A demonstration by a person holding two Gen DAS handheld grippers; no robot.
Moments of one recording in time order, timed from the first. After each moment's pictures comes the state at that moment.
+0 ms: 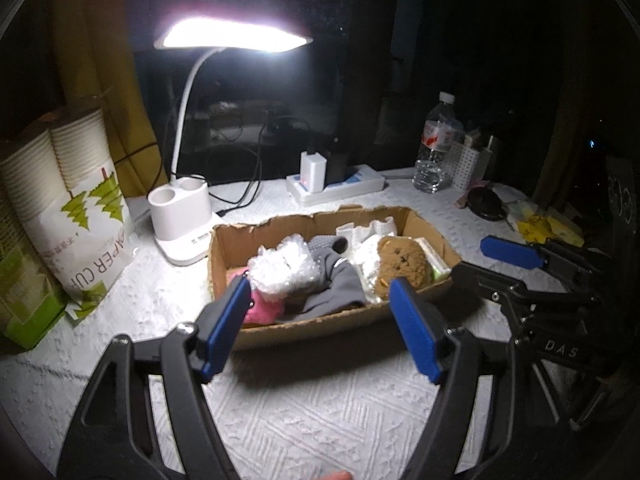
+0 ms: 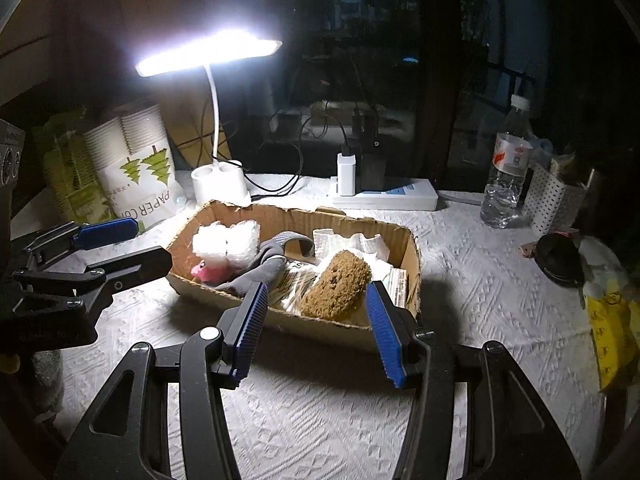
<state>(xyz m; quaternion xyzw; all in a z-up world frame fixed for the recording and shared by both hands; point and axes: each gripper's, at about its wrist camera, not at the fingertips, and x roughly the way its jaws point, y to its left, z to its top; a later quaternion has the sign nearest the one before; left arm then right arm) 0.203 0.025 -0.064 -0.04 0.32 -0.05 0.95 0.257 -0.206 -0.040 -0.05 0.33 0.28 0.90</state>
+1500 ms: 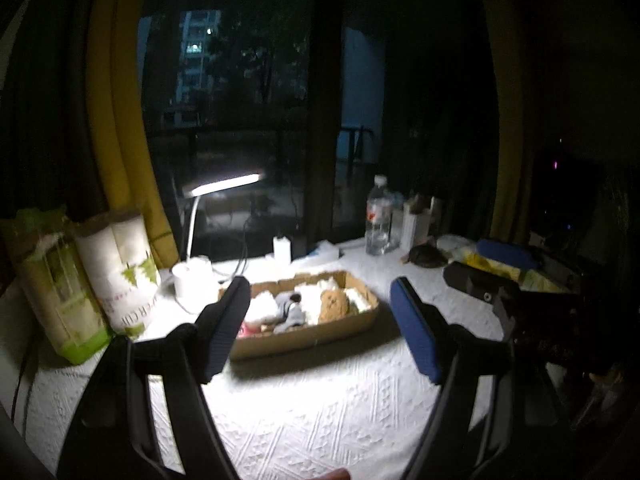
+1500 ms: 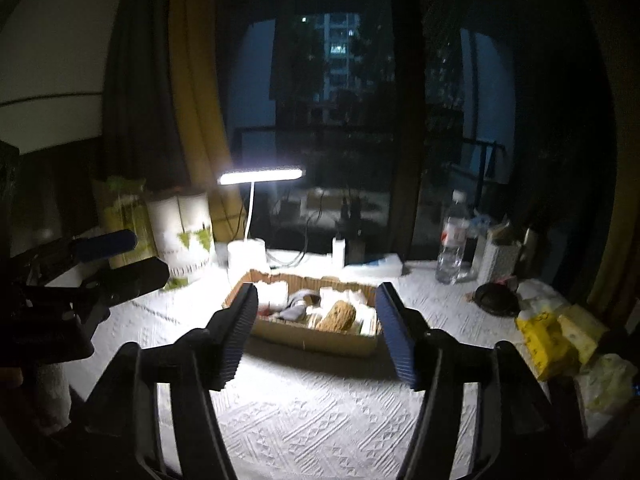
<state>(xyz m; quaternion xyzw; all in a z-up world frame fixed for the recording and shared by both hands) 0.047 -0.015 0.037 -0.01 0.17 -0.07 0.98 0.107 -0.265 0.066 -0.03 0.18 0.26 0.95</state>
